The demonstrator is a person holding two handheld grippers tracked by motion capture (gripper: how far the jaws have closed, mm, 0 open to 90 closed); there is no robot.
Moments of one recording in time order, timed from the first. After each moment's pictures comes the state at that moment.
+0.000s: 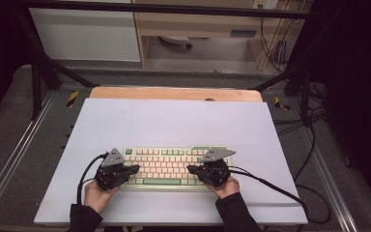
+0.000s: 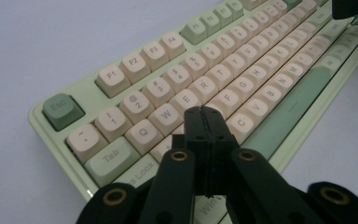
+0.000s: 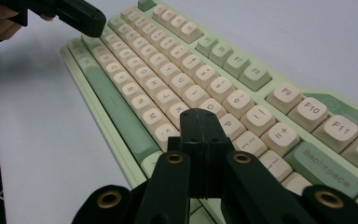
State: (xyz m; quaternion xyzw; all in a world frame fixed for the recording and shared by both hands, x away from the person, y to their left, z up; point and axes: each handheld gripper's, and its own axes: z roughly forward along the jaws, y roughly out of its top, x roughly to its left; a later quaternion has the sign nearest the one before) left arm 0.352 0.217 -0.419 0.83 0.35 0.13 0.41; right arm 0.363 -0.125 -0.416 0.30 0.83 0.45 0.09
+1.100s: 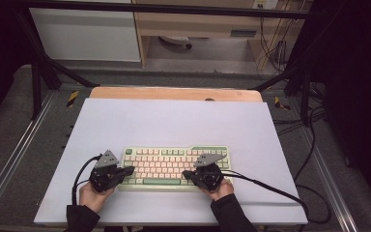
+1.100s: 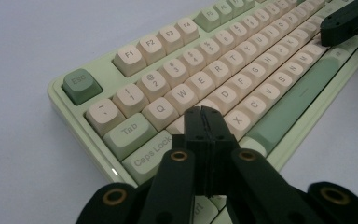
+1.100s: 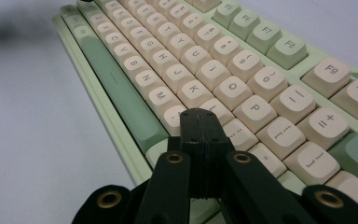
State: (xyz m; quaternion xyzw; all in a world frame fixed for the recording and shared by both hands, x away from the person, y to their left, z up) left arm 0.350 0.230 -0.423 0.83 0.36 0.13 0.42; right arm 0.362 -0.110 -0.437 0.29 0.85 0.43 0.08
